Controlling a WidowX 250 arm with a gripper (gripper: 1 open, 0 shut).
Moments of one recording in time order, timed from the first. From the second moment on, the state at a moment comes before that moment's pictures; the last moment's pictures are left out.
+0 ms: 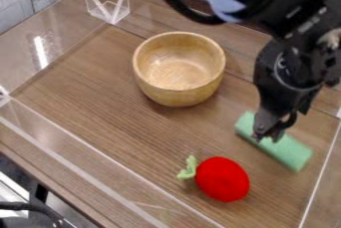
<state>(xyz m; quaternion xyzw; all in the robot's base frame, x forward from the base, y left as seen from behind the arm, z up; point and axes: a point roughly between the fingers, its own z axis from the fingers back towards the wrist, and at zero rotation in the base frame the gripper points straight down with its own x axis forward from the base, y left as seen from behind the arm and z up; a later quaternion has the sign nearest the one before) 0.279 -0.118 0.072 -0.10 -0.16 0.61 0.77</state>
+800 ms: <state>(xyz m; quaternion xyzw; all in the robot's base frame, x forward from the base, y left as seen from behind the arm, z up) 0.289 -0.115 0.033 -0.10 -0.13 0.62 0.76</state>
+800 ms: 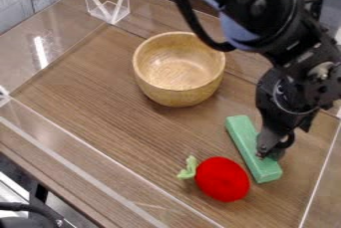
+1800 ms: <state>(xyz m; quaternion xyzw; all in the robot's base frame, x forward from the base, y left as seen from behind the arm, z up) 0.296 -0.108 0.023 -0.08 -0.11 0.64 0.76</state>
